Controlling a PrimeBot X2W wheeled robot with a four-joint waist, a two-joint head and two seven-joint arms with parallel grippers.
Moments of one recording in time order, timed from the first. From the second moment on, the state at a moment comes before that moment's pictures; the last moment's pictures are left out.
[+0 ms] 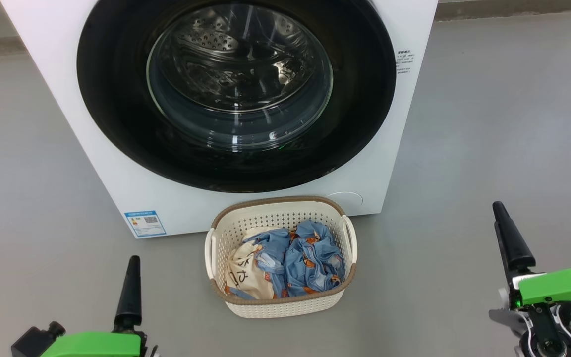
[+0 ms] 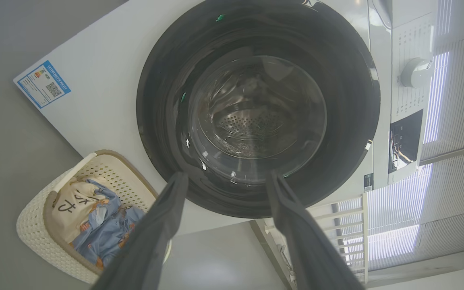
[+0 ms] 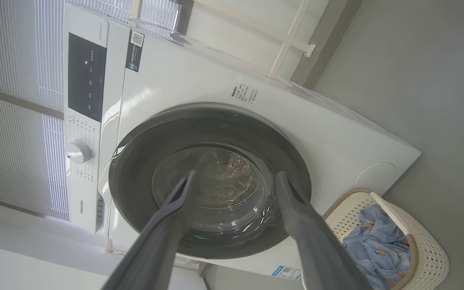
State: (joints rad) left arm -0.10 0.03 -0.06 0.29 -1.32 -0.12 -0.05; right arm -0.11 -0.15 0.03 0.21 1.41 0.12 -0.05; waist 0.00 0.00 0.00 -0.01
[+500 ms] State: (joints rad) left arm -0.13 0.03 -0.07 0.31 -1.09 -0.12 -0.09; right arm -0.14 -0.19 0.06 0.21 1.22 0.12 -0.09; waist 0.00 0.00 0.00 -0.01
